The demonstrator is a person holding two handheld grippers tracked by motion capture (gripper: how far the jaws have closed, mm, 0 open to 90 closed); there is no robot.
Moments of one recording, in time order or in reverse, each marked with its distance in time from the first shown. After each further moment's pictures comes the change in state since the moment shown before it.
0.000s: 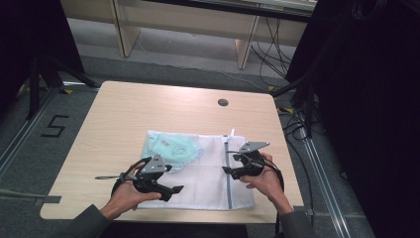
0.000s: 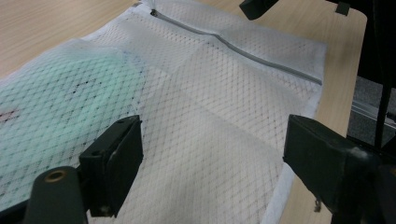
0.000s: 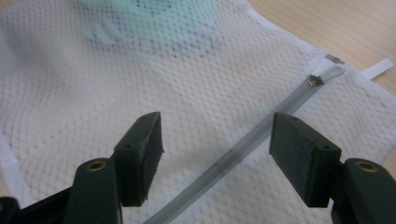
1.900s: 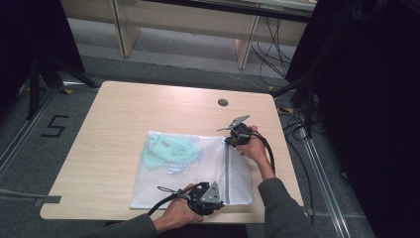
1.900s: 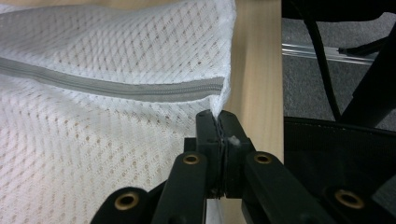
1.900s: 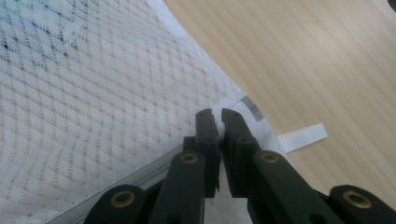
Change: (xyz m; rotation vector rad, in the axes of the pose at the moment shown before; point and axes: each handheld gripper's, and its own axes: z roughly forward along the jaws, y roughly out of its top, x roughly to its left) left arm -0.091 0.016 0.112 0.103 -0.210 0.256; right arm -0.088 0.049 0.082 0.187 -0.060 -0.172
